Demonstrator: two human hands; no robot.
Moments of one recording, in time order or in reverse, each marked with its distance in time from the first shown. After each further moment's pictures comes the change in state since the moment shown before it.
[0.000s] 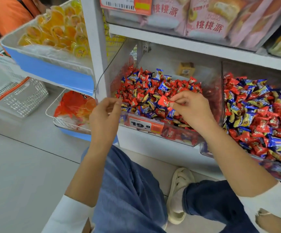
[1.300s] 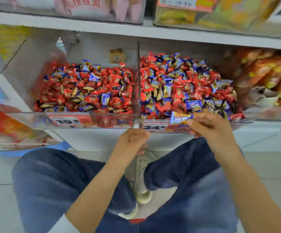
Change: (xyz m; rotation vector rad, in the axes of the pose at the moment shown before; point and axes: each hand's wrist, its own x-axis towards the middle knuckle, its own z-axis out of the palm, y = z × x) left_hand -0.142 0.047 0.142 -0.235 -0.829 -0.543; right_hand -0.160 0.115 -0.127 0.475 0.388 0.271
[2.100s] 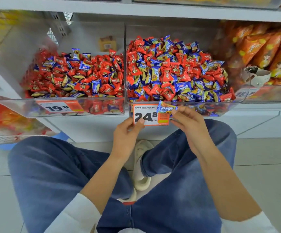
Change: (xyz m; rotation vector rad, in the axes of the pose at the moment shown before) left_hand 0.005 -0.043 0.032 0.174 0.161 0.429; right_hand -0.014 0.043 0.007 0.243 -0.037 0.207
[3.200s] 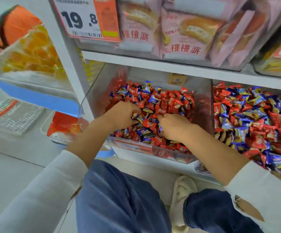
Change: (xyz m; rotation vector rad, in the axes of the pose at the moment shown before) left_hand 0.177 0.052 -0.235 1.161 -0.291 0.114; right_hand 0.137 -0.050 0.247 -1.818 -0.716 -0.548
